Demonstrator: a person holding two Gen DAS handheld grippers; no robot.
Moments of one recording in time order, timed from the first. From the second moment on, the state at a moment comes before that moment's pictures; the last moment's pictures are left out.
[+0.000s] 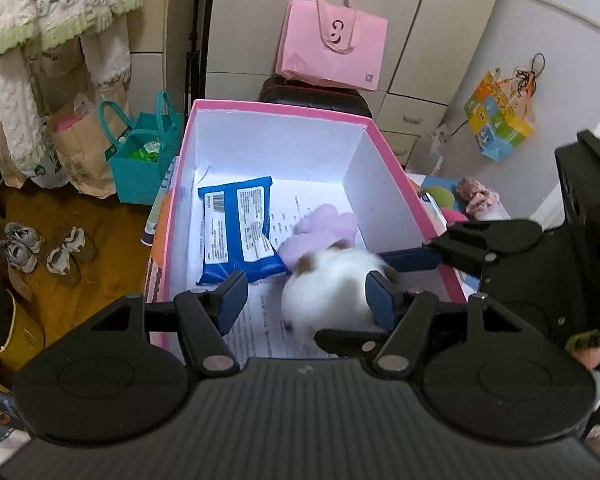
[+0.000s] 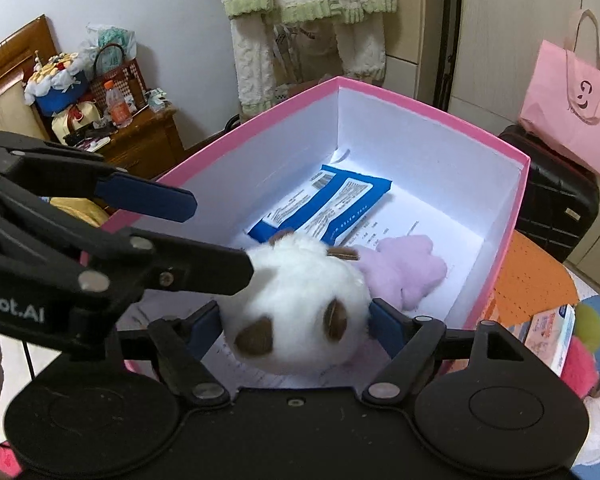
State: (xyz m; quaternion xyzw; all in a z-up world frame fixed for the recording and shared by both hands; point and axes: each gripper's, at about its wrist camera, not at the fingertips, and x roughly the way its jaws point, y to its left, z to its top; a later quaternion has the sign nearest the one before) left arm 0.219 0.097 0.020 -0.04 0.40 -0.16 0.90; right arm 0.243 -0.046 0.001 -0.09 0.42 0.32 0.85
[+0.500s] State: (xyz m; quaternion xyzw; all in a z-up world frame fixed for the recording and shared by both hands) left arm 0.161 0.085 0.060 0.00 0.37 -0.17 0.91; right arm 0.189 -0.068 0.045 -0.11 0.35 0.31 0.88
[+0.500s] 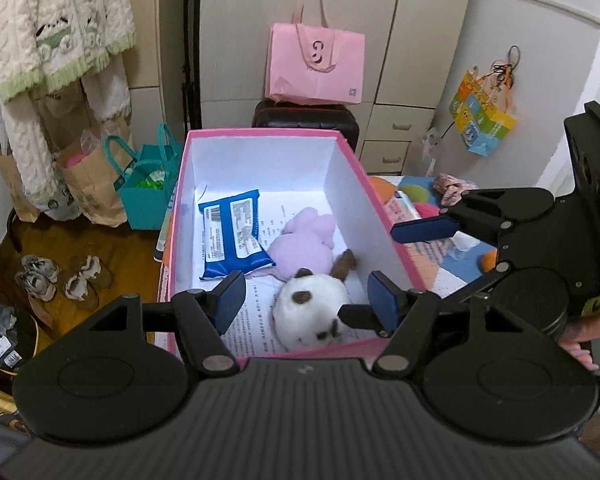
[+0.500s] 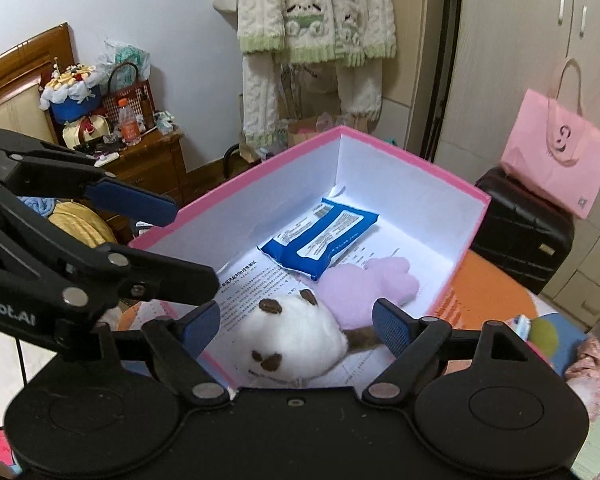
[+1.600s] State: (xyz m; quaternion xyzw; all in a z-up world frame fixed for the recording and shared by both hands) left arm 0.073 -0.029 0.068 0.09 0.37 -0.31 0.87; right arm 0.060 -0.255 0.038 -0.06 0.30 0.24 0.92
